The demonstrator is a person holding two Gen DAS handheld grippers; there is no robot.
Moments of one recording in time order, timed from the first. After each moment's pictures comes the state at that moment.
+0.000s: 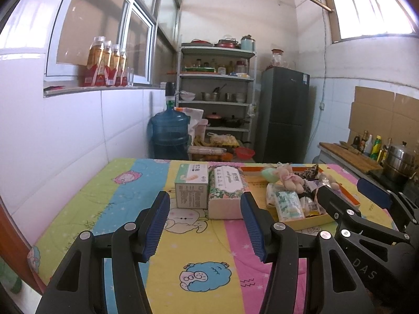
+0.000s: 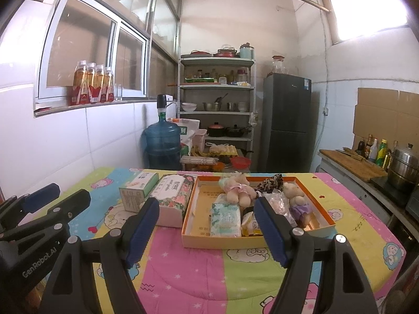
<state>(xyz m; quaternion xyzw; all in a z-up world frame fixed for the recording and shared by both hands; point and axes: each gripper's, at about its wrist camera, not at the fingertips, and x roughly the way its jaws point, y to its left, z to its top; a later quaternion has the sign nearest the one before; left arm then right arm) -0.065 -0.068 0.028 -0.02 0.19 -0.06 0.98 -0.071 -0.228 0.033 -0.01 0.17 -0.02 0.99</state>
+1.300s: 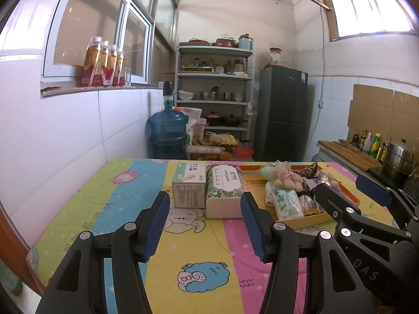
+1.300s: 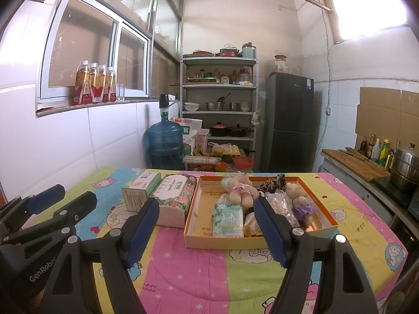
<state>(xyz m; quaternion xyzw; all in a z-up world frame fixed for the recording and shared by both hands) -0.062 -0.071 0.027 -0.01 0.19 -0.07 0.98 -0.068 -0.229 0.031 -0.01 0.17 -0.02 0.99</state>
